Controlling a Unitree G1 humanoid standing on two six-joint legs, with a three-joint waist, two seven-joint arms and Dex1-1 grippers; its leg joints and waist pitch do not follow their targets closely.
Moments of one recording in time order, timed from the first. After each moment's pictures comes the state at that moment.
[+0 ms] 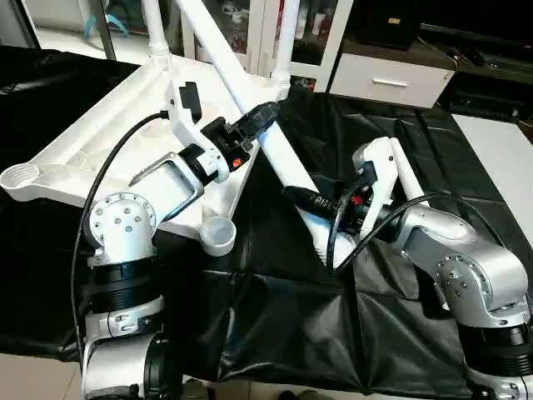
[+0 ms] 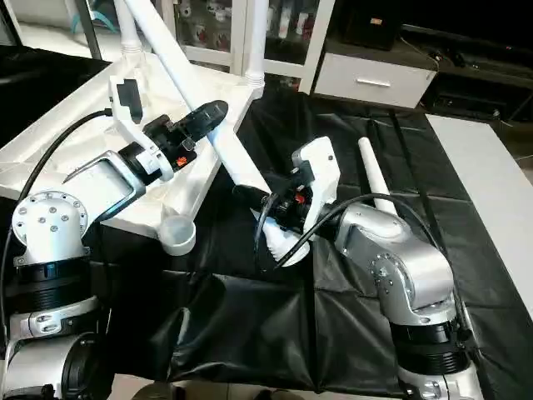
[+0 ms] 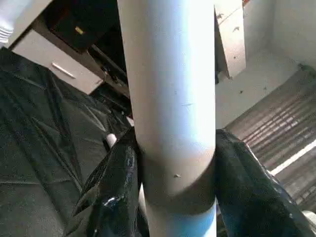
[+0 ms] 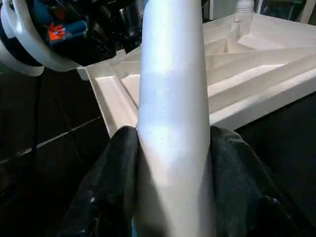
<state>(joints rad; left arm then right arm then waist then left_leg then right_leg) -0.70 0.06 0.32 0.02 -0.89 0.96 -0.20 -0.41 -0.32 0.03 -0.23 0.50 0.76 0.65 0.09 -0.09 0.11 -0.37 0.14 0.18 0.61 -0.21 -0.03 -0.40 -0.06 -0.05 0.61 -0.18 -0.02</state>
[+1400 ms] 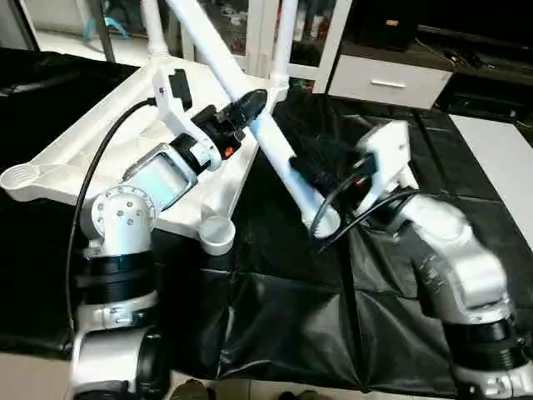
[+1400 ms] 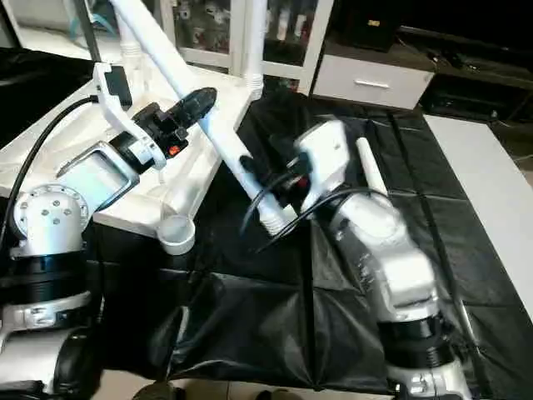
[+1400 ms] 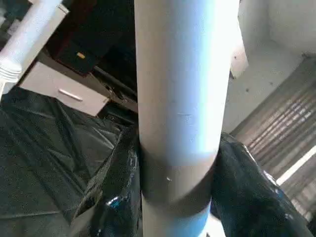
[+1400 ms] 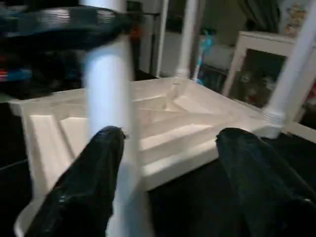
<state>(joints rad) -0.73 0.14 0.26 0.08 -0.82 0.83 -0.32 -0.45 -0.28 0.01 -0.11 0.35 0.43 0.53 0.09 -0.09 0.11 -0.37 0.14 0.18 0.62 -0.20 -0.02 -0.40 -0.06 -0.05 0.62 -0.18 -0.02</state>
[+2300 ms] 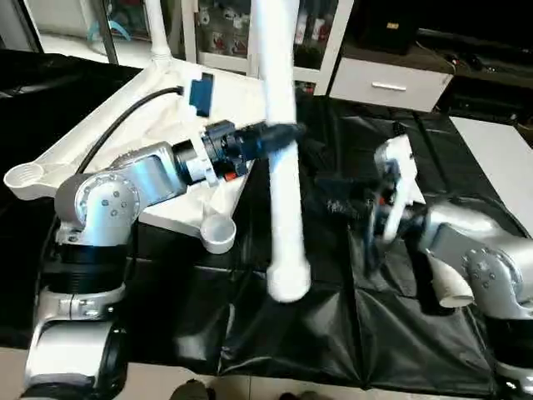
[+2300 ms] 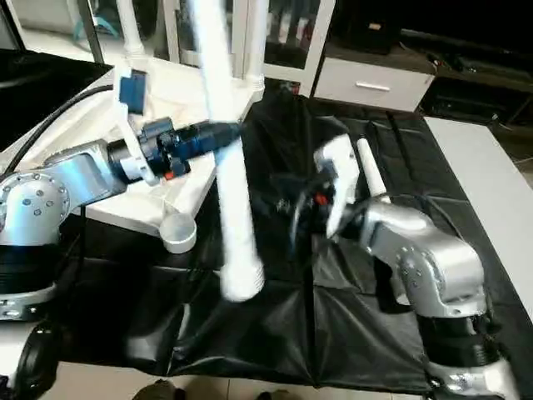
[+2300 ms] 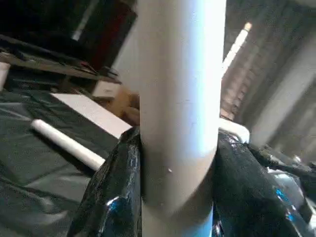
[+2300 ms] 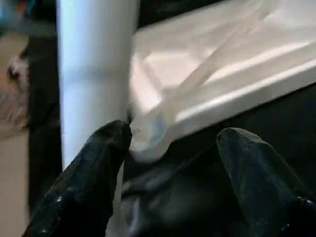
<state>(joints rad) -0.74 0.34 0.08 0.05 -0.86 0.93 -0.77 -0.42 -0.49 0.04 -0.21 0.60 0.83 0.78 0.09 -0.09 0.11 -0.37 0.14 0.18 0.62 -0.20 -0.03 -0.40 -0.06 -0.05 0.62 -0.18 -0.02</state>
